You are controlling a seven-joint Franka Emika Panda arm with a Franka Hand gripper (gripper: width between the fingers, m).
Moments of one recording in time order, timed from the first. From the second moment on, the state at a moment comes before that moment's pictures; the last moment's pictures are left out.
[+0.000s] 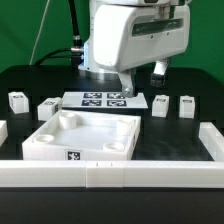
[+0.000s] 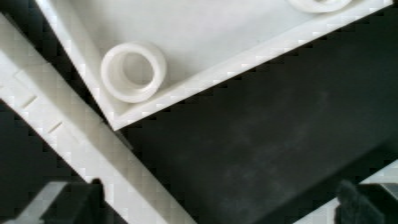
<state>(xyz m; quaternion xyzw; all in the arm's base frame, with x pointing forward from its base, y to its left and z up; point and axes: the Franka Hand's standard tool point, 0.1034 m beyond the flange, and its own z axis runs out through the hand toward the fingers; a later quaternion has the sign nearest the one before) 0.592 0.032 0.111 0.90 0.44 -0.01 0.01</state>
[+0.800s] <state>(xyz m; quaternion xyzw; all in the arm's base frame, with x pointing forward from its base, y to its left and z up) 0.594 0.032 0.111 0.90 0.44 0.00 0.02</state>
